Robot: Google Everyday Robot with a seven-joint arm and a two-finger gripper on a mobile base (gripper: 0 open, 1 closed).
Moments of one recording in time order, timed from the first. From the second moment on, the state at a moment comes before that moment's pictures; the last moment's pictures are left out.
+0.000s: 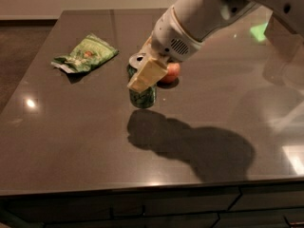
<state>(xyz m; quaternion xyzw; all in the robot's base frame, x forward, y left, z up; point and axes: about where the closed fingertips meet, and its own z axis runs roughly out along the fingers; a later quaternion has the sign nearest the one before) 0.501 0.020 0.953 -0.64 0.69 0.20 0.28</state>
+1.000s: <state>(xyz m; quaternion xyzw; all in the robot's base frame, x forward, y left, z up) 0.552 -0.021 0.922 -0.60 0.73 0.20 0.27</state>
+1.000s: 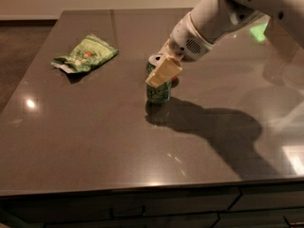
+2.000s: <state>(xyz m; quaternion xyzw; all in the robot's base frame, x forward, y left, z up) 0.572 -0.059 0.906 -0.56 0.75 0.19 0.27</state>
